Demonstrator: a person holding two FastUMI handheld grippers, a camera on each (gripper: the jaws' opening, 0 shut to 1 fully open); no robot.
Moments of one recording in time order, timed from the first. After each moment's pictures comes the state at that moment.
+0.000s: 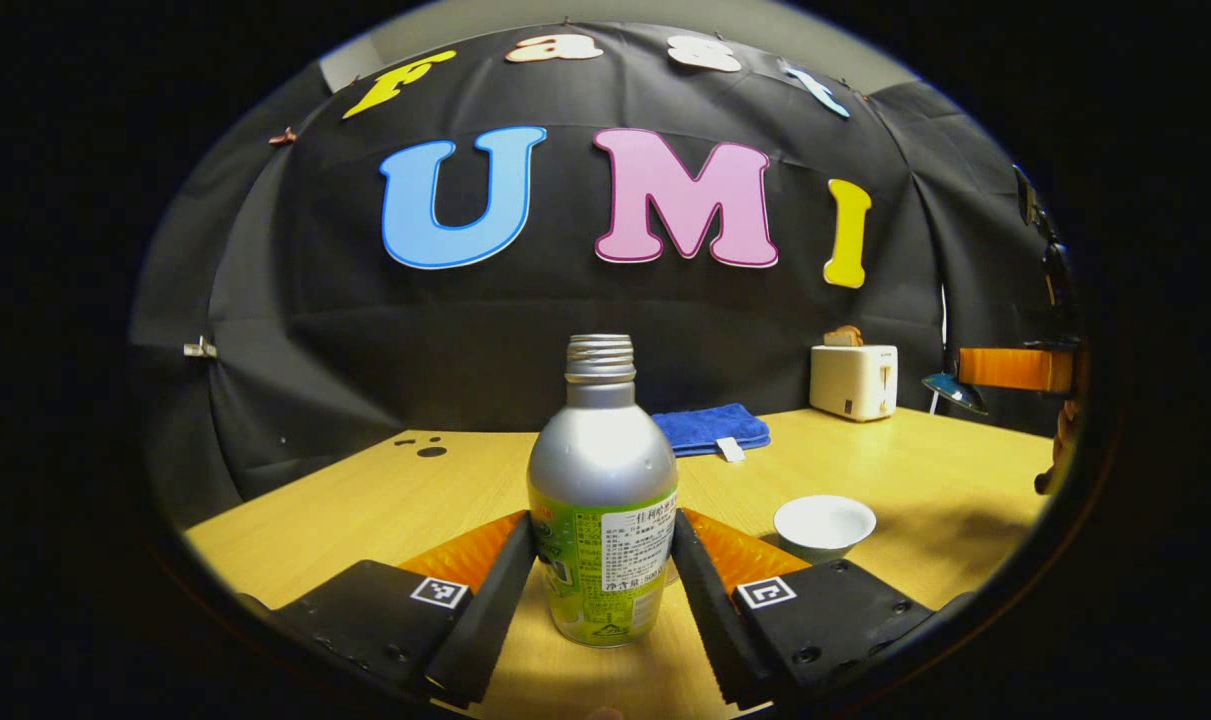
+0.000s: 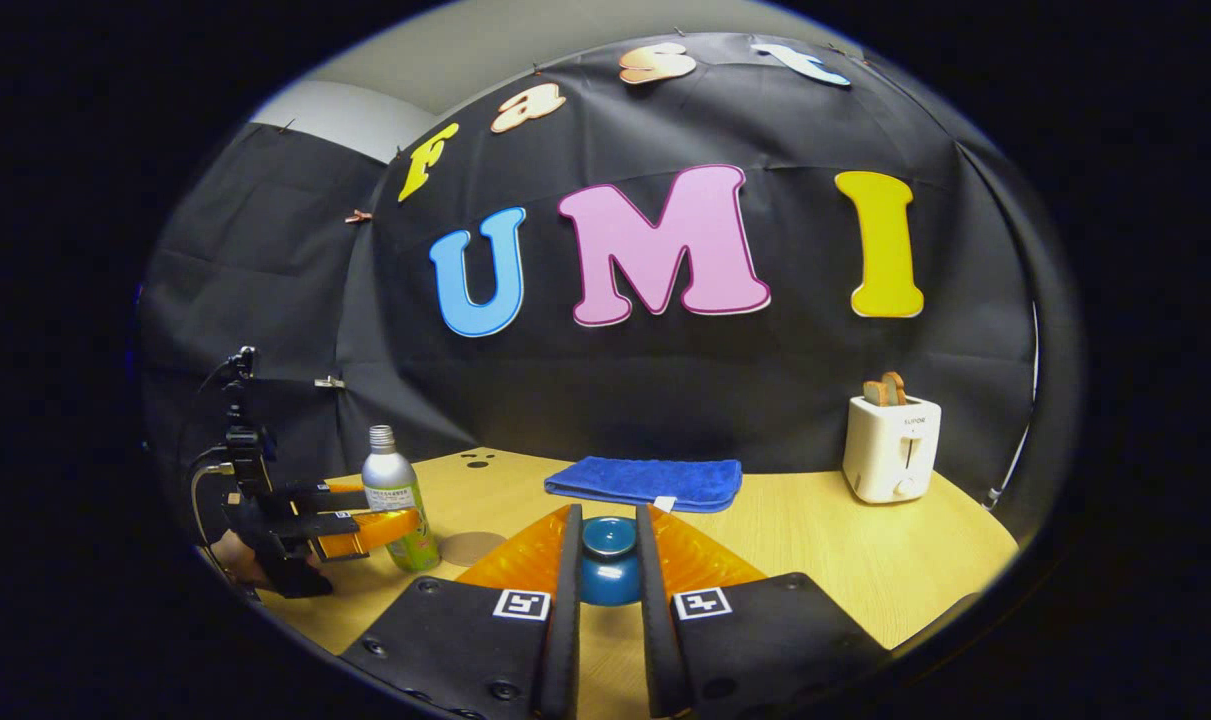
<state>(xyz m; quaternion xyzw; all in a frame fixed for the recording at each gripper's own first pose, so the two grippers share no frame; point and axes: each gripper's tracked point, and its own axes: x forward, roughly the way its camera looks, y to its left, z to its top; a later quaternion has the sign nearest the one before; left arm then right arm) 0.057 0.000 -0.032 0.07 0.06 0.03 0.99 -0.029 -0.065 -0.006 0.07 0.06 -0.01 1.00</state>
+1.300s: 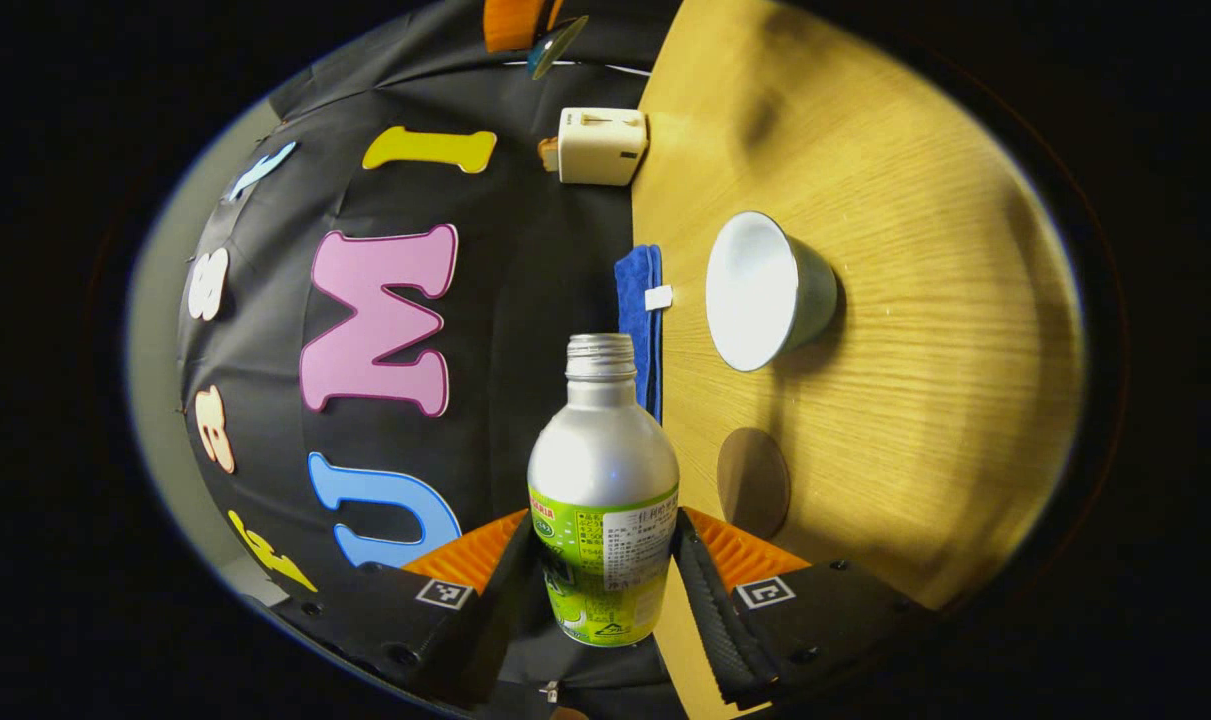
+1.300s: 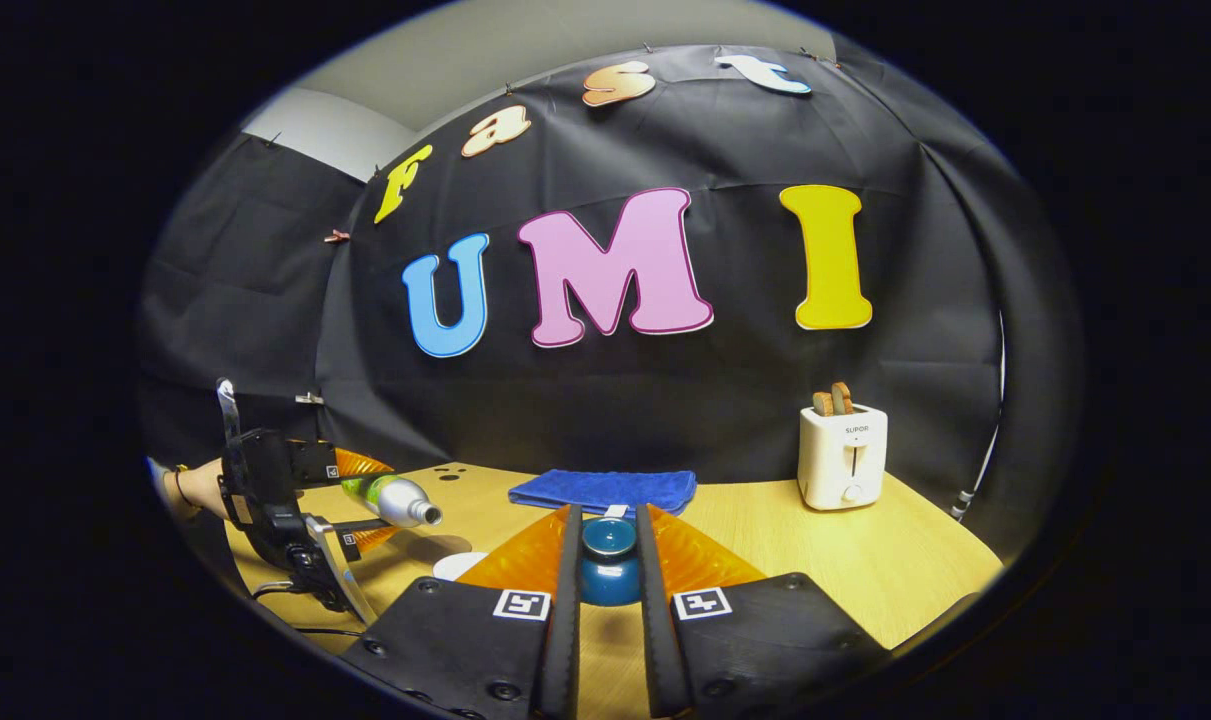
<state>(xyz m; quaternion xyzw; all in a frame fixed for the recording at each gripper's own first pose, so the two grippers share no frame) 0.083 -0.022 -0.031 0.73 0.13 0.00 0.67 -0.064 -0.116 0.008 0.07 0.02 -0.04 1.00</state>
